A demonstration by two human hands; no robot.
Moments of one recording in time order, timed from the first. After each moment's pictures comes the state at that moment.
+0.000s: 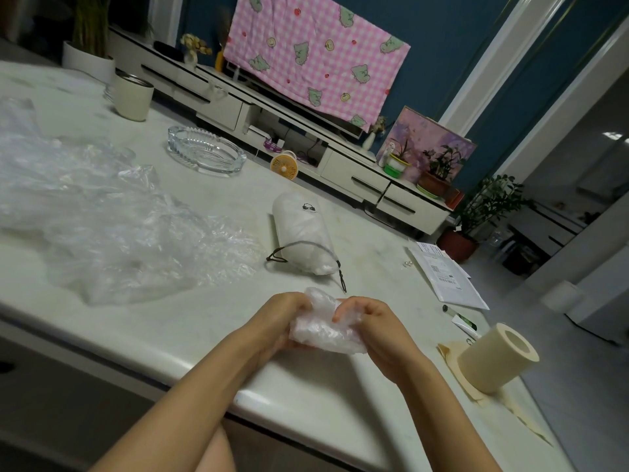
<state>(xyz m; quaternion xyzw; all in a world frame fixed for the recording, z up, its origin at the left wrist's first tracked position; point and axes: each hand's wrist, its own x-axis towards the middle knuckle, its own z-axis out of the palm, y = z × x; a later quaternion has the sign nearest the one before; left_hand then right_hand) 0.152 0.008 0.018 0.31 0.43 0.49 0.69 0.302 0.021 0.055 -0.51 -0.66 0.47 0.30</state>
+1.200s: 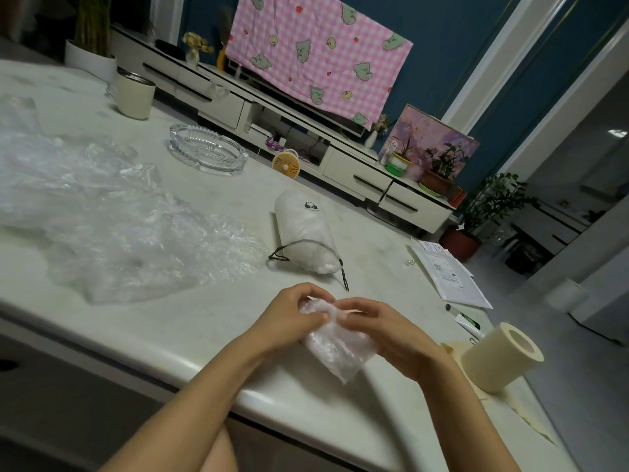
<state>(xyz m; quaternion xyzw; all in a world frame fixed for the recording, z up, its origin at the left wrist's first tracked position) 0.150 0.004 0.012 0.53 0.43 0.53 0.51 0.316 0.026 0.068 -0.51 -0.63 0.55 0.19</state>
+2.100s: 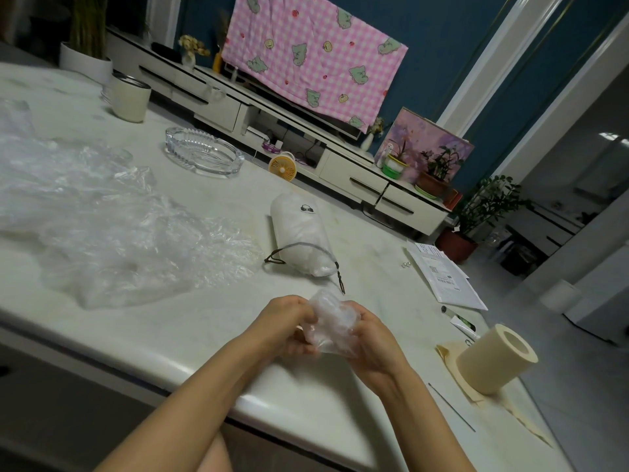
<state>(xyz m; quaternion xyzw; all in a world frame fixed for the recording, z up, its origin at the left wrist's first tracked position) 0.154 -0.002 0.024 0.33 0.45 0.49 0.67 0.297 0.021 0.040 -0.51 -0.50 0.59 0.37</state>
